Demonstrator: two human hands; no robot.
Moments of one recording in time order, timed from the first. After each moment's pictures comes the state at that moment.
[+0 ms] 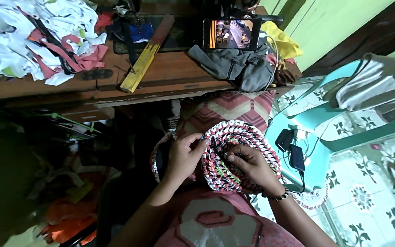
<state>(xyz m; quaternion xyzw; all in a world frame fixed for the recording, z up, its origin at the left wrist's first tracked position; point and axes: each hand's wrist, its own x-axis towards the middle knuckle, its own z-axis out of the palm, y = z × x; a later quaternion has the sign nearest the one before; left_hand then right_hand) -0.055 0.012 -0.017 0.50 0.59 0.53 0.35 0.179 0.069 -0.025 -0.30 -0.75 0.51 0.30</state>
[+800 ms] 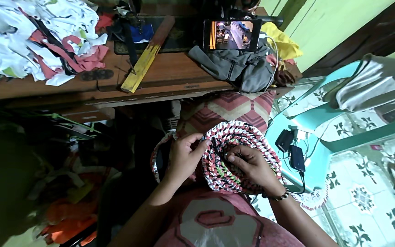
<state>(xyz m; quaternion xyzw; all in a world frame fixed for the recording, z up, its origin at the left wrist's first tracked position) -0.056 0.012 -0.017 0.50 0.58 0.53 0.36 0.178 0.069 -0.025 -0.30 -0.75 0.51 0.30</state>
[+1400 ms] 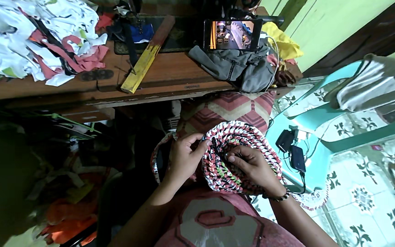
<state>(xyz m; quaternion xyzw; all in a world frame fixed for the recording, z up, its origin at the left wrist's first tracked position) -0.054 0.013 -0.019 0.49 0.58 0.54 0.36 0.178 0.070 -0.025 -0.30 -0.75 0.51 0.30</state>
